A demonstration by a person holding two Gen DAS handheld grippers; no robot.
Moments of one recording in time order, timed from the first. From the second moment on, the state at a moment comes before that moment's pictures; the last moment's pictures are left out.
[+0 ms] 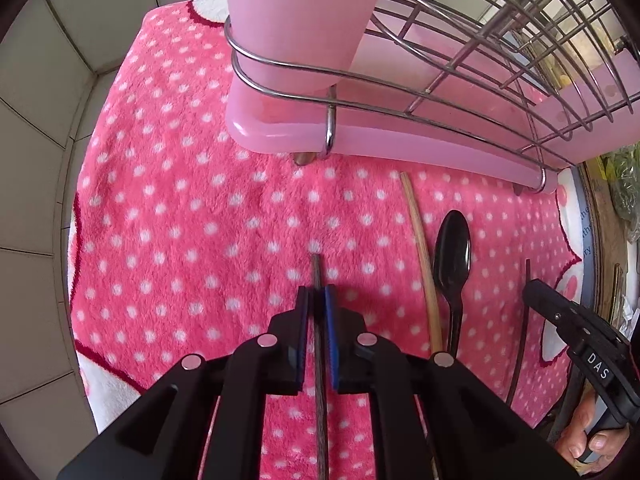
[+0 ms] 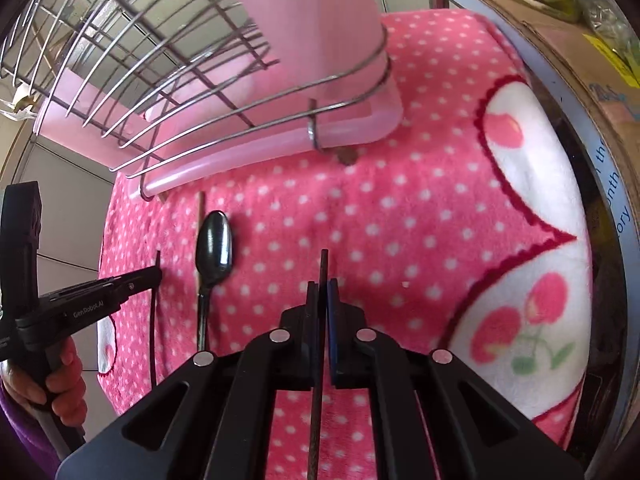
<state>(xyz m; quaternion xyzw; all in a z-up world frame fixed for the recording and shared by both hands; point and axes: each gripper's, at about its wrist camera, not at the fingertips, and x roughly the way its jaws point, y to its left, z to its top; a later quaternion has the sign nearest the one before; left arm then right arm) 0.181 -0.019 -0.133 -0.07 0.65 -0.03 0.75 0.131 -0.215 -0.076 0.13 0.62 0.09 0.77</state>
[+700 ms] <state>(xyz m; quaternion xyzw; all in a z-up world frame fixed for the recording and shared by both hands) 0.189 -0.023 -0.134 -0.08 0.64 -0.05 0.77 0.135 -0.212 -0.087 0.14 0.61 0.10 0.77</state>
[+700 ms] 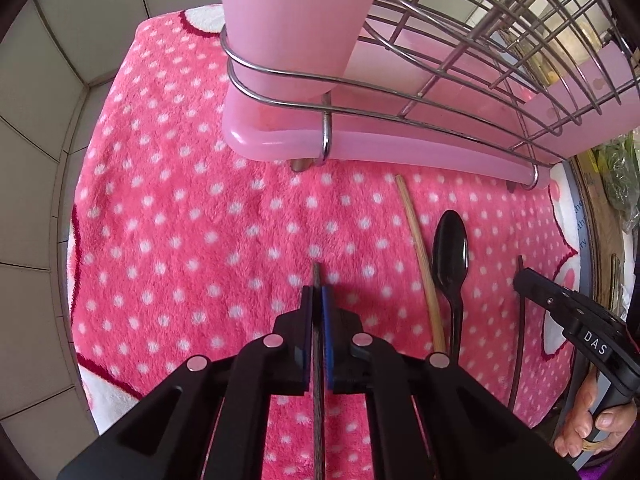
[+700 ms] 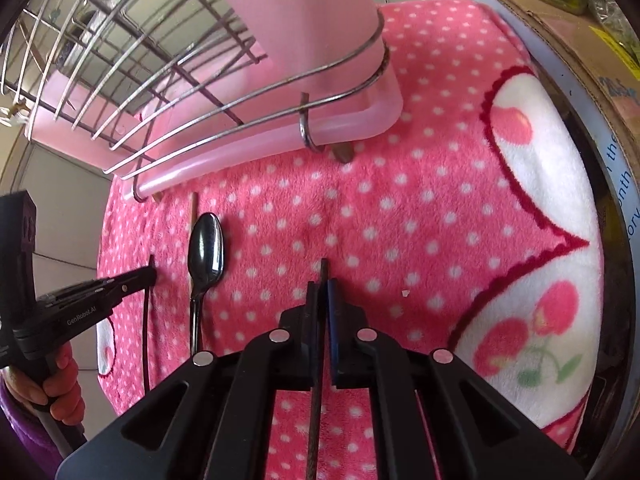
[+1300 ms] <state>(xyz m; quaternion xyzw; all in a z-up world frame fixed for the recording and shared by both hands) 0.105 0.028 -0.027 -0.16 0.41 -0.08 0.89 0.083 -0.241 0.017 0.15 0.42 0.10 0.89</state>
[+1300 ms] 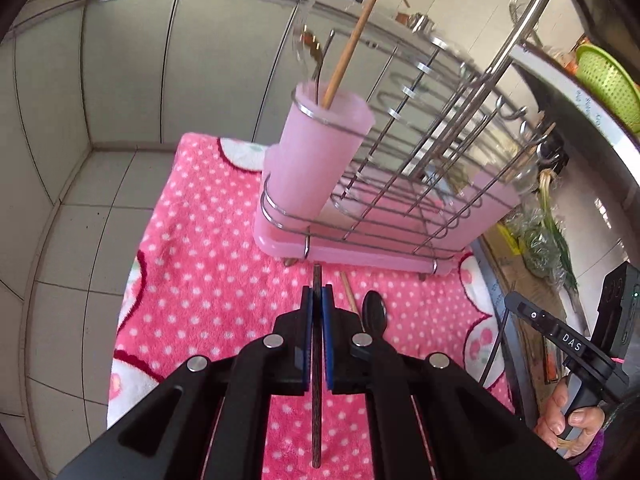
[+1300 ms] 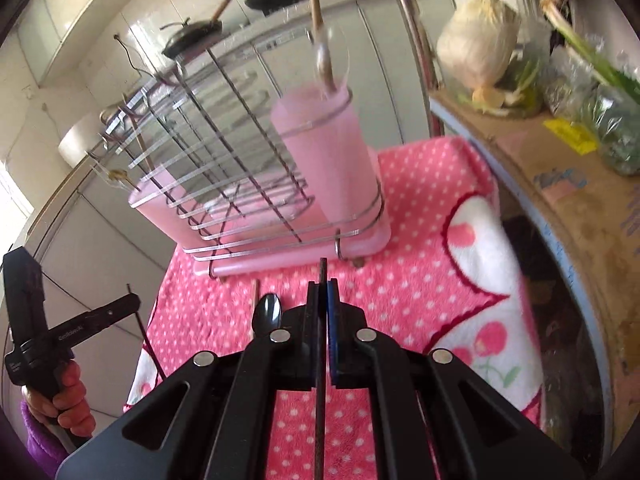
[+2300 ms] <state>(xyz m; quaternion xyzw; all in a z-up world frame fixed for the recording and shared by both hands) 0.119 0.038 0.167 -0.14 0.11 -0.03 0.98 0.121 -0.248 0.180 0.10 0.07 0.07 0.99</state>
